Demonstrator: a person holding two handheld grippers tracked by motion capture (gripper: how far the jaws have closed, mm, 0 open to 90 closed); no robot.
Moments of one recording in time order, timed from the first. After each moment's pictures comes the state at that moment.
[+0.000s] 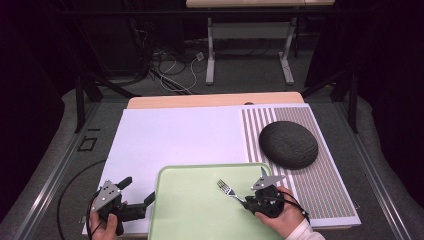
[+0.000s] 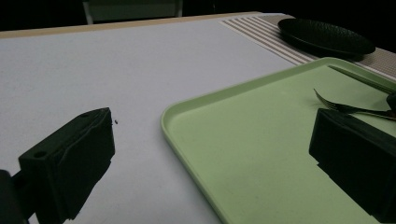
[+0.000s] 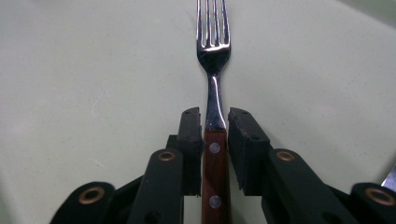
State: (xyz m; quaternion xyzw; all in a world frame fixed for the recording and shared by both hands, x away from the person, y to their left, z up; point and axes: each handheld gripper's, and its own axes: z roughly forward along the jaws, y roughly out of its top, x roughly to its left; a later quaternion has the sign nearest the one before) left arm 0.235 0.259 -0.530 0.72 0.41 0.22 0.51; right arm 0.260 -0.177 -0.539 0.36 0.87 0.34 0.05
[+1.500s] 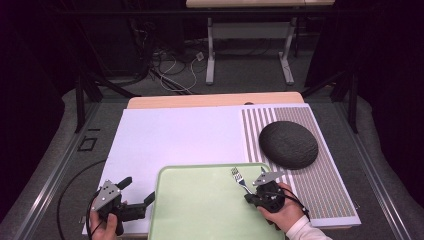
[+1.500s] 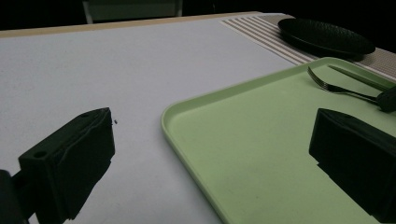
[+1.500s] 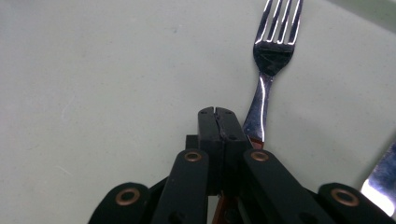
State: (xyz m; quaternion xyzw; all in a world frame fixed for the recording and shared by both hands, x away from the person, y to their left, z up) left arm 0.235 0.260 -0.530 0.72 0.42 0.21 0.52; right arm 0.275 -0.184 -0.548 0.37 0.86 0.34 0.05
